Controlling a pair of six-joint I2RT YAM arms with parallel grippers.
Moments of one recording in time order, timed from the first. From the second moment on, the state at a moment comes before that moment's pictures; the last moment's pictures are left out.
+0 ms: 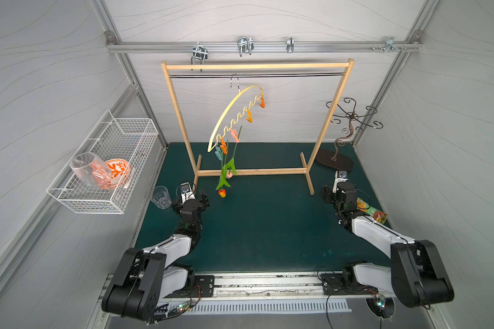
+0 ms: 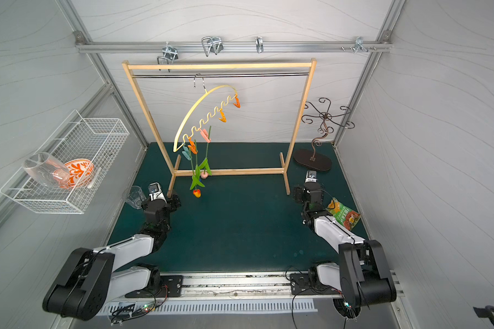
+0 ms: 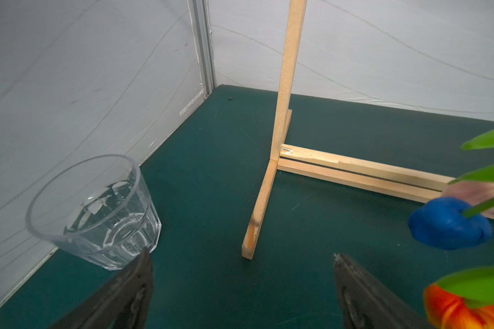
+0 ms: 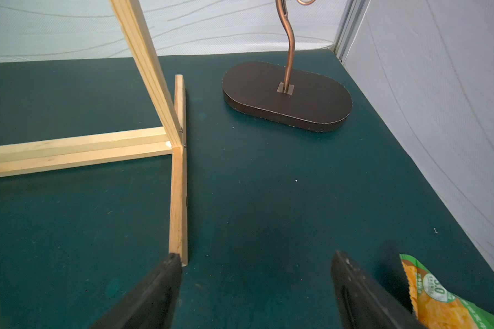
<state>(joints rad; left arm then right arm) -0.14 1.24 0.21 0.70 -0.50 -0.13 0.19 1.26 0.45 0.32 0.26 0.08</state>
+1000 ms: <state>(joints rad) -0.05 1.57 0.38 0.81 -0.32 -0.07 0.09 1.58 0.45 0.72 0.00 -0.02</state>
